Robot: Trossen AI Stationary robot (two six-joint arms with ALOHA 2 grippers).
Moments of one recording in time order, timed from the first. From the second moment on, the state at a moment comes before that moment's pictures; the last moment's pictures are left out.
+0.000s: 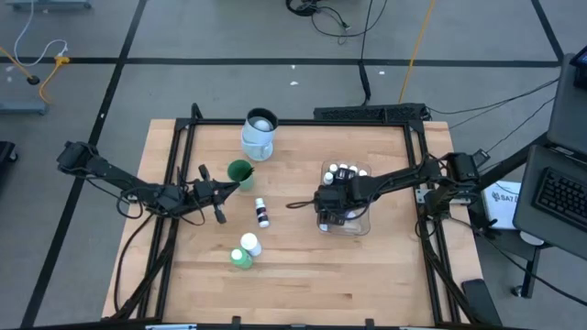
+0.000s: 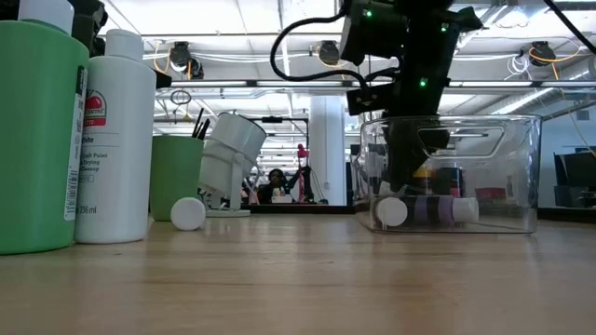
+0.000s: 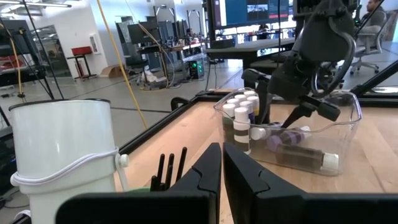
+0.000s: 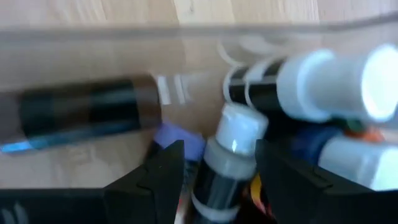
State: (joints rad) left arm -0.36 0.72 0.09 0.65 -0.76 0.10; right arm 0.07 1.74 1.14 -0.81 0.42 0.23
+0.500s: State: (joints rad) left arm -0.36 0.72 0.09 0.65 -0.76 0.09; right arm 0.04 1.74 1.14 -0.83 0.46 0.23
